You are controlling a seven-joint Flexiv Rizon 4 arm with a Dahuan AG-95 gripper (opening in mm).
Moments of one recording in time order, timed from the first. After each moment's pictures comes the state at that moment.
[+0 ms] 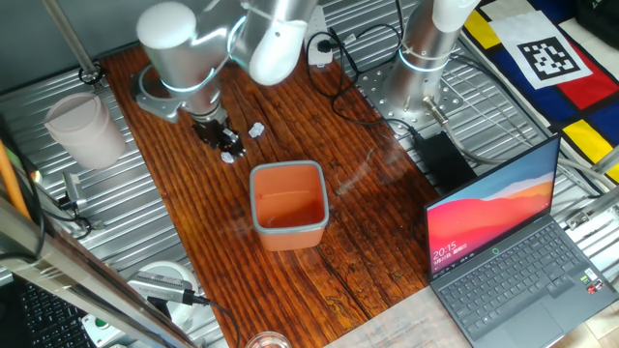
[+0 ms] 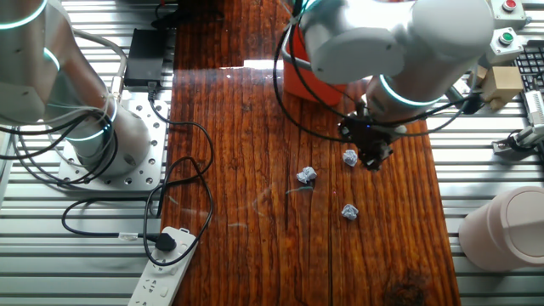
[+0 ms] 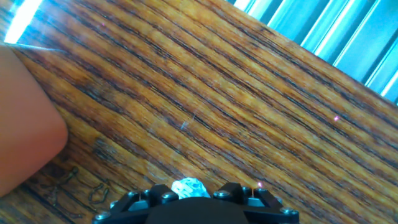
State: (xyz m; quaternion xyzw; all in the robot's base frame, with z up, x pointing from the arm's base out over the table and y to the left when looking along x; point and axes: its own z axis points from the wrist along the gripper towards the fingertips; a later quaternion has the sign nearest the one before) arm 0.536 -0.034 0.028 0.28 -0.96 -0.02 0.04
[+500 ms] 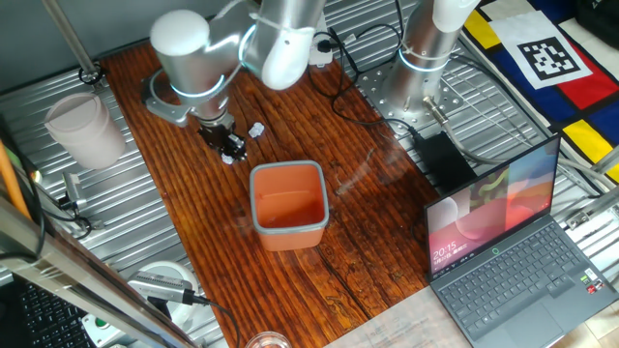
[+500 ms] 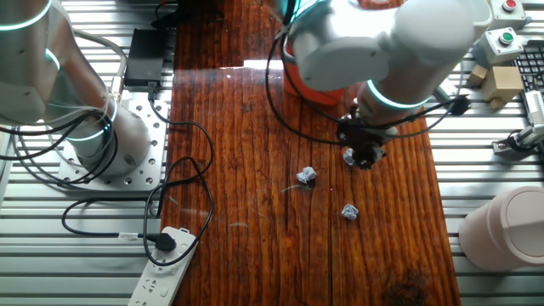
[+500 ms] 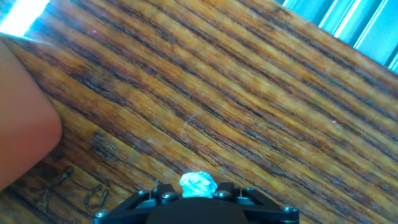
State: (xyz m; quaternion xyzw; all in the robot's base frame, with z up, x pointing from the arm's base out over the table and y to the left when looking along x) arm 0.533 -0.033 0.012 0.28 -0.96 -0.01 0.02
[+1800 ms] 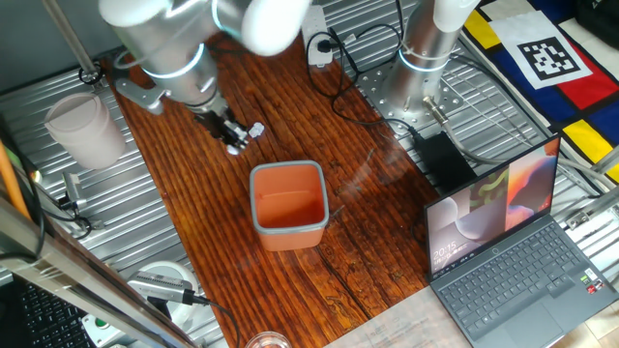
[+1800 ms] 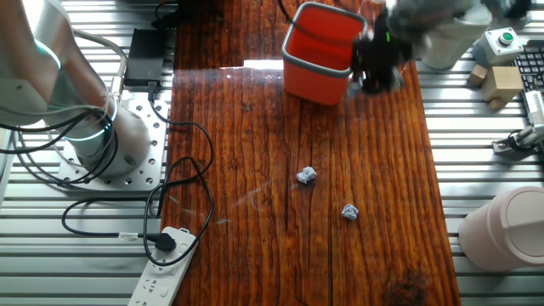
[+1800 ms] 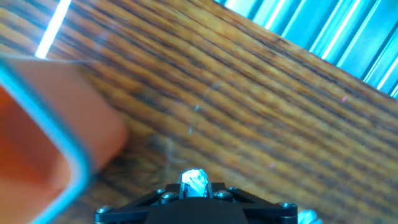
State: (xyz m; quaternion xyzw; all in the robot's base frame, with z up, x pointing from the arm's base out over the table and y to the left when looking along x) arm 0.516 0.062 0.181 0.21 -0.97 -0.03 0.09
